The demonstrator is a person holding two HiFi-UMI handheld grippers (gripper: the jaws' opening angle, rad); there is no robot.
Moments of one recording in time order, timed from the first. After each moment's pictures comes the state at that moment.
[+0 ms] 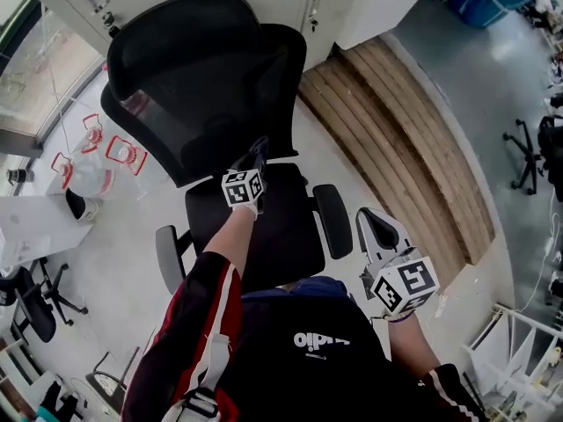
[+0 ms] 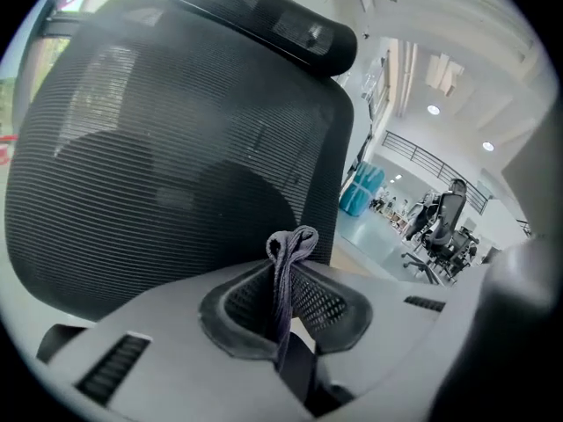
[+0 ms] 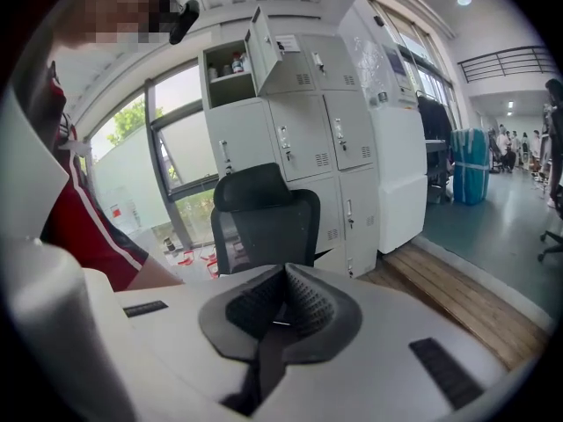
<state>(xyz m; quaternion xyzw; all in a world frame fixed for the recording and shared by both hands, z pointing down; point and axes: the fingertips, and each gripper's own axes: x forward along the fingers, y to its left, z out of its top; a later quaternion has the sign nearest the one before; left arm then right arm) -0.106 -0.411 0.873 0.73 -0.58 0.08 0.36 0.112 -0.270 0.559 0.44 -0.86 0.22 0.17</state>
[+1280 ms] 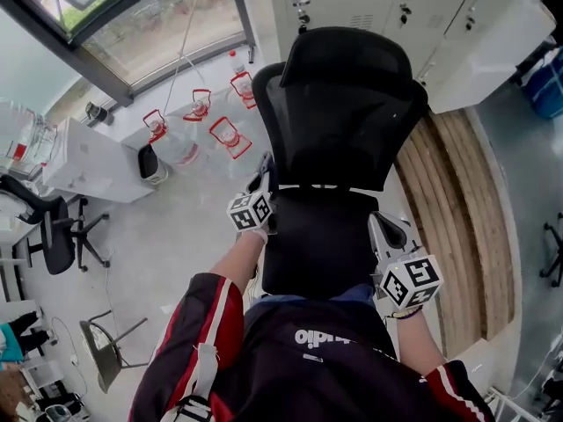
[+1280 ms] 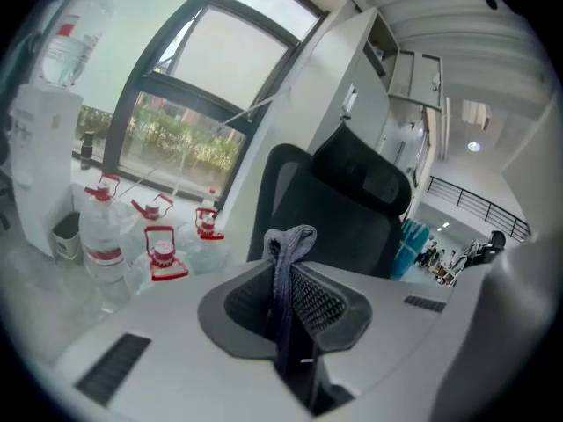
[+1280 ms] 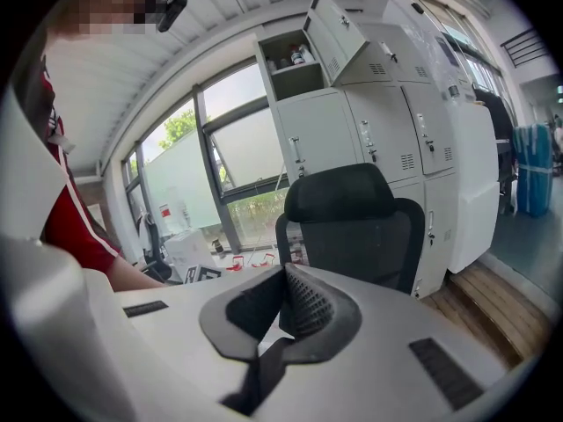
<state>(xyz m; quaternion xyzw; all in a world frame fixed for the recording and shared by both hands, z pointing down) -0.402 -0.250 0.722 0.61 -0.73 -0.04 0.31 -0.110 -0.221 0.517 0.29 -0.92 0.19 0.15</state>
